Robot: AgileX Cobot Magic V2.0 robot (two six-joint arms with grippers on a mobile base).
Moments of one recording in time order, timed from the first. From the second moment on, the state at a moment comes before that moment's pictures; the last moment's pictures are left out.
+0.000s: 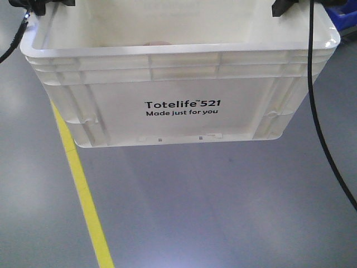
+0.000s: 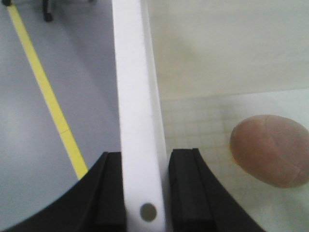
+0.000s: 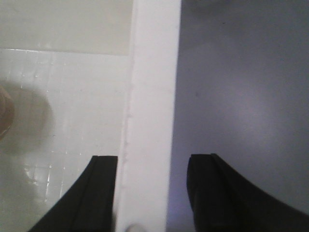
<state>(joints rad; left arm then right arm) -0.36 1.60 -1.78 0.31 1.00 -0.43 0.17 1.82 -2.08 0.04 1.29 0.07</state>
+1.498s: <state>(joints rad) -0.36 1.60 -1.78 0.30 1.00 -0.43 0.17 1.82 -2.08 0.04 1.29 0.07</state>
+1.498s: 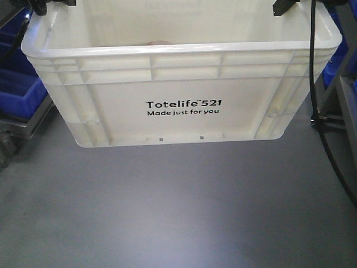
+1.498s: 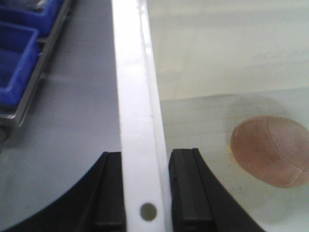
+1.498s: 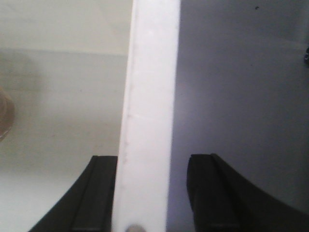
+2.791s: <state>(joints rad) -0.36 1.60 -1.78 0.30 1.00 -0.43 0.17 1.82 -2.08 0.04 1.29 0.07</state>
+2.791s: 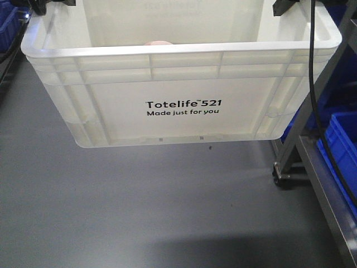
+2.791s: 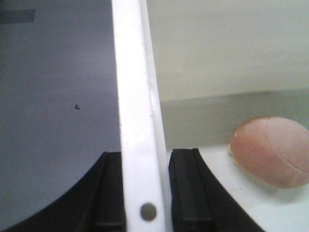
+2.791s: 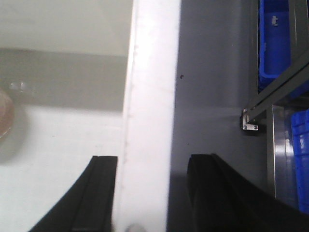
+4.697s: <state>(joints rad) -0.36 1.60 -1.78 0.30 1.00 -0.43 0.17 1.82 -2.08 0.03 1.29 0.07</state>
